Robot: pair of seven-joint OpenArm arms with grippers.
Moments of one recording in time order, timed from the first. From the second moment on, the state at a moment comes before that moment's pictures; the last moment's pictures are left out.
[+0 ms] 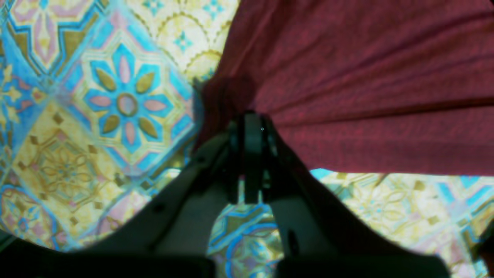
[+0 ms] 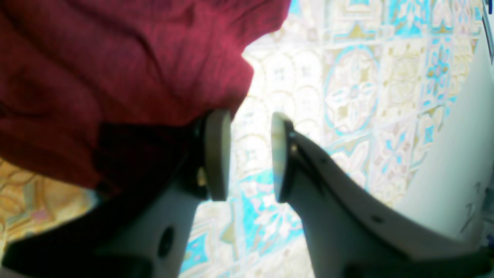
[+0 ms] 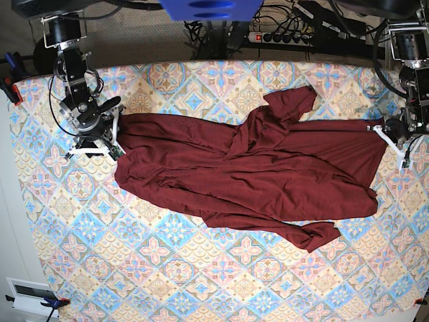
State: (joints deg) left arm 4.0 -38.3 -14.0 79.0 -31.1 -11.6 58.2; right arm -8.1 26.6 -4.7 95.8 -11.3 24.3 -39.0
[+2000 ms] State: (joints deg) left arm 16.9 -21.6 -17.1 102.2 -52.7 -11.2 68.7; right arm 19.0 24.5 -11.4 61.9 5.6 33.7 -31.1
